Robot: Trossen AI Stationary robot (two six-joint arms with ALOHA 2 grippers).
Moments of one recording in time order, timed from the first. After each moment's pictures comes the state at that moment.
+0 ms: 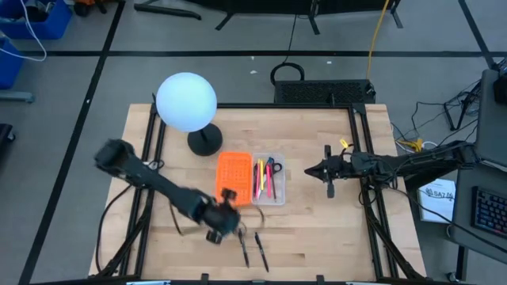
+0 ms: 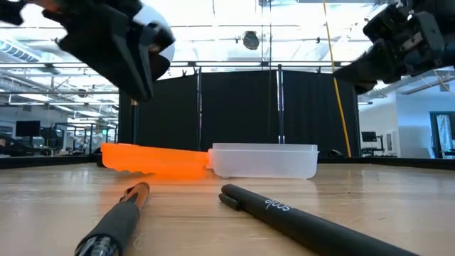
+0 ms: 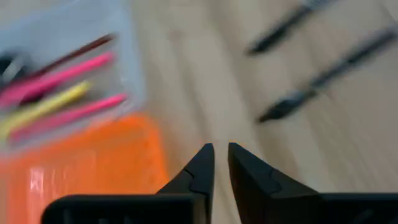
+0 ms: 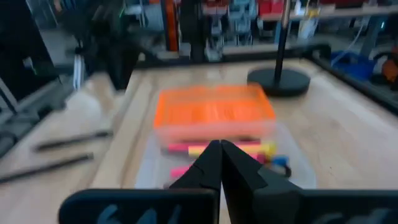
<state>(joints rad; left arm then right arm) -0.48 1.69 1.14 -0.53 -0.23 -0.08 0.07 0.64 0.13 0.32 0.10 0.09</state>
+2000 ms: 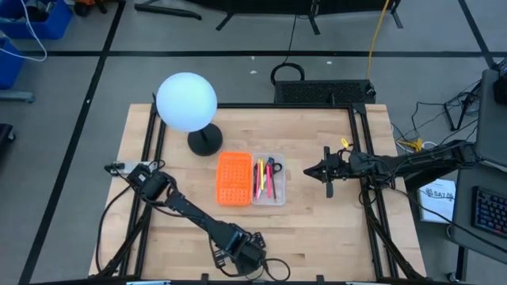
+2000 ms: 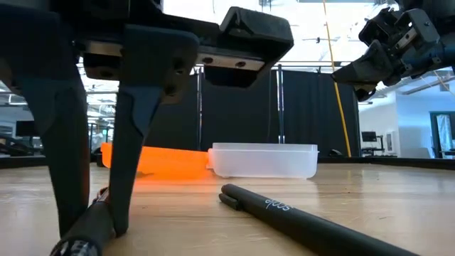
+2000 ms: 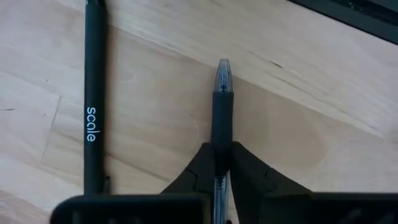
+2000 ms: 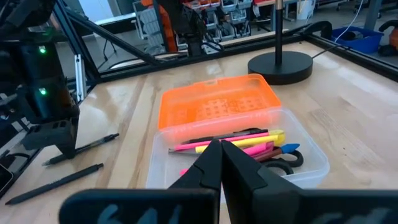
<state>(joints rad) -0.55 2.30 1.76 -0.79 0.11 0.62 0.07 0.68 0.13 0.35 0.10 0.23</state>
